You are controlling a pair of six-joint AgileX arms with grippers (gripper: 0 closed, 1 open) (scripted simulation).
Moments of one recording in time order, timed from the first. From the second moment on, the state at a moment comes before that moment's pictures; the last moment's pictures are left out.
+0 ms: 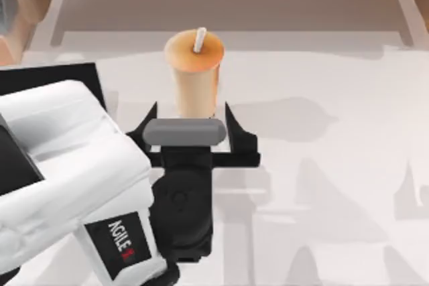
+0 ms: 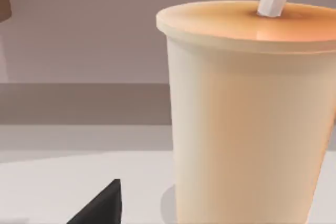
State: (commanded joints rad) left arm -0.93 2.15 0.59 1.57 -0.88 0.01; right arm 0.00 0.00 0.00 0.00 0.00 0.00
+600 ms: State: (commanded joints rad) left arm -0.88 2.18 0.66 1.54 -0.83 0.01; right arm 0.00 0.00 0.00 0.00 0.00 0.00
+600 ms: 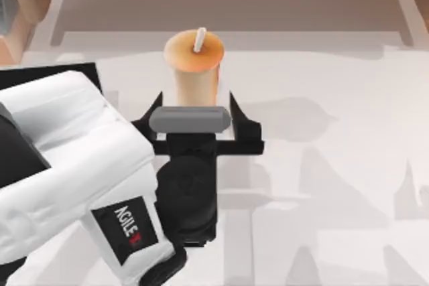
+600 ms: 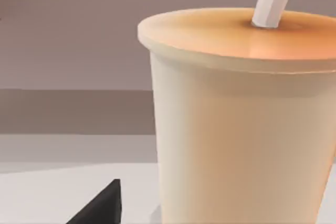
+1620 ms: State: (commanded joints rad) left arm -0.76 2.24 0.83 1.42 -0.70 0.01; right arm 0.00 0.00 0.00 0.00 0.00 0.00
